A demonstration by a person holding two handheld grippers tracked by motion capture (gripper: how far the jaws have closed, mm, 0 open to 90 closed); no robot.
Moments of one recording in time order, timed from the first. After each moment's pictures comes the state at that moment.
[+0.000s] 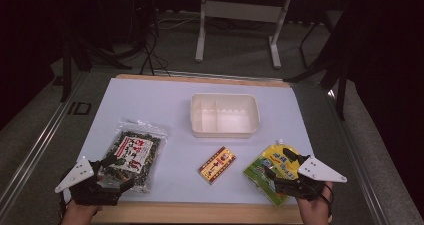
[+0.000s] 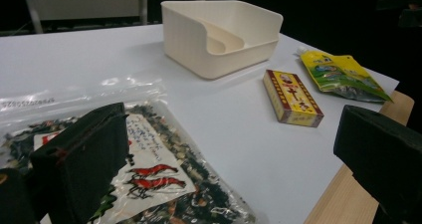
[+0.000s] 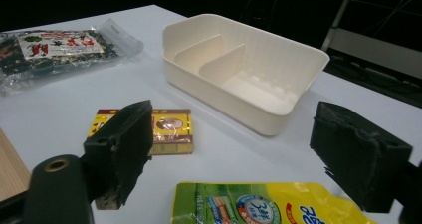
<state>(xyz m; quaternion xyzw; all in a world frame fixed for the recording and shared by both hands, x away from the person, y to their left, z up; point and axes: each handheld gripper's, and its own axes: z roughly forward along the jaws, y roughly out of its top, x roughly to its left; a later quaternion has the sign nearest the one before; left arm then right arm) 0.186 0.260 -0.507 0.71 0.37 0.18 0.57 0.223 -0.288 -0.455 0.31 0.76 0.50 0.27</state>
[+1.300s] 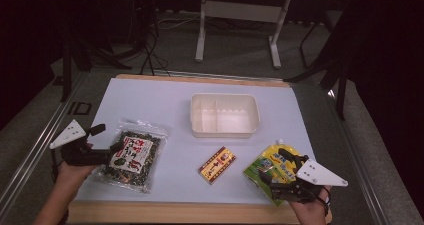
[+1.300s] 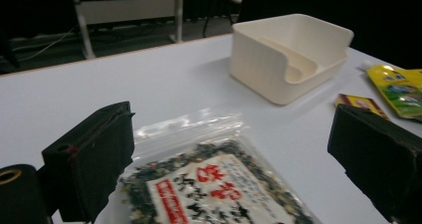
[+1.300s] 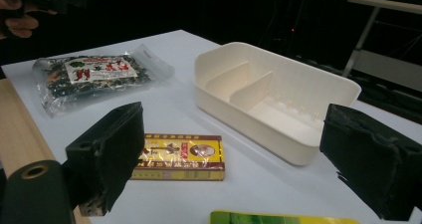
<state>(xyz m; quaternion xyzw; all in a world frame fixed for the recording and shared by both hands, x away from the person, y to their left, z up) 0.266 0.306 -0.480 0.71 0.40 0.22 0.54 0.212 -0.274 -0.443 0.28 0.75 0.54 0.25</state>
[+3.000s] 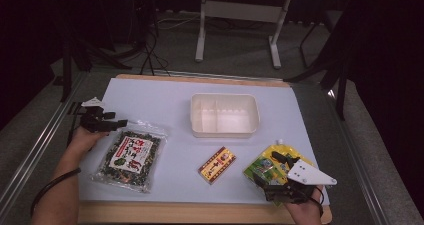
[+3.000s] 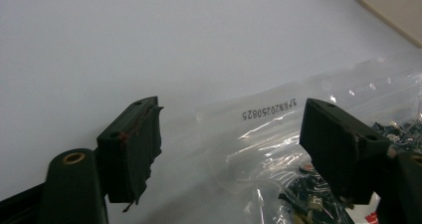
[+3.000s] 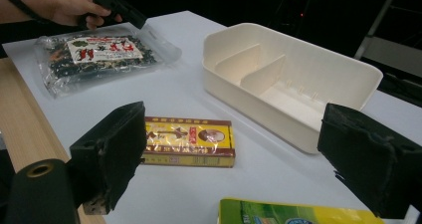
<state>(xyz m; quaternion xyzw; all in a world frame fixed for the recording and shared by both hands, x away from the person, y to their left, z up) 0.407 0.344 -0.551 0.76 0.48 0.11 0.42 0.214 -0.263 -0.453 0.27 0.78 0.51 0.24</state>
